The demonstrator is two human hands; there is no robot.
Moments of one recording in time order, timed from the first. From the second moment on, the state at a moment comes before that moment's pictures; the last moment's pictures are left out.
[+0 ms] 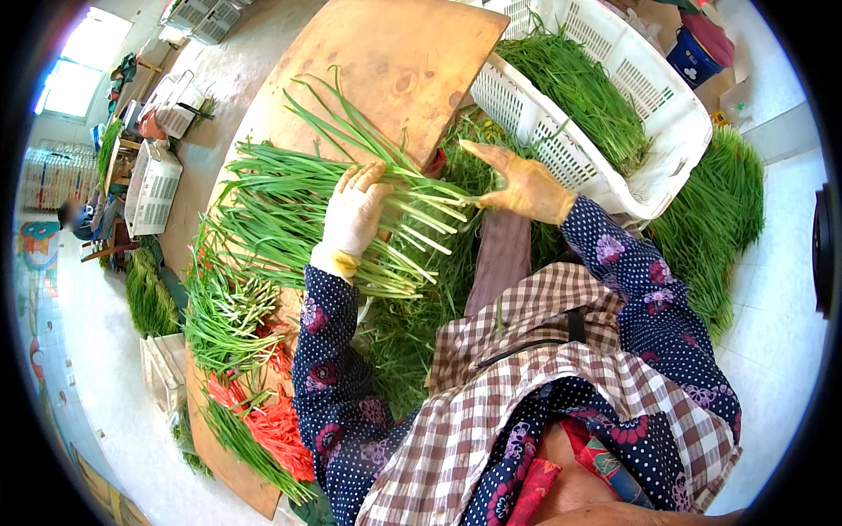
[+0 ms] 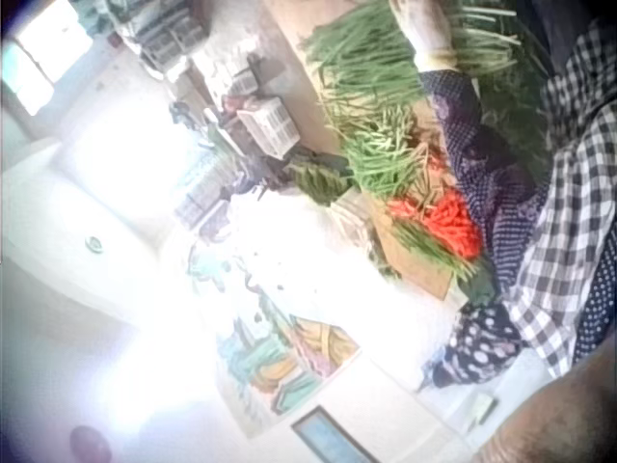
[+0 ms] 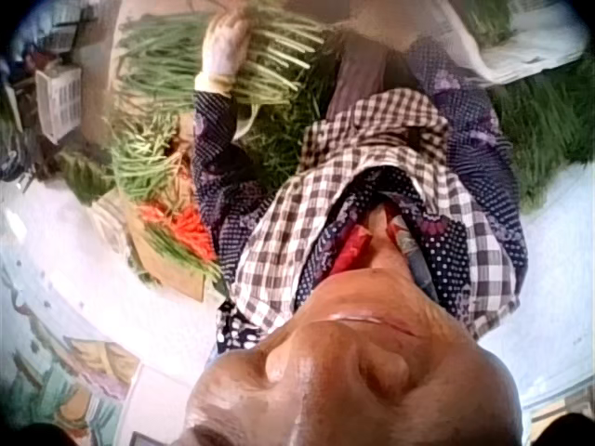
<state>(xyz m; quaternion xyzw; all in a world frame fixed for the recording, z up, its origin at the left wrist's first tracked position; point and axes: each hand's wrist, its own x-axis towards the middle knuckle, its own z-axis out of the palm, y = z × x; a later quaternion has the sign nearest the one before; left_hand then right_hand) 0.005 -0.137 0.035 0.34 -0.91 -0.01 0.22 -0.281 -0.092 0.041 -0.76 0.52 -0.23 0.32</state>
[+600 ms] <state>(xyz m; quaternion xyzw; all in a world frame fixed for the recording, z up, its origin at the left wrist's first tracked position) 0.004 -0.129 0.038 0.34 -0.93 0.02 0.15 -0.331 -0.108 0.023 -0.48 0.56 -0.55 0.40</state>
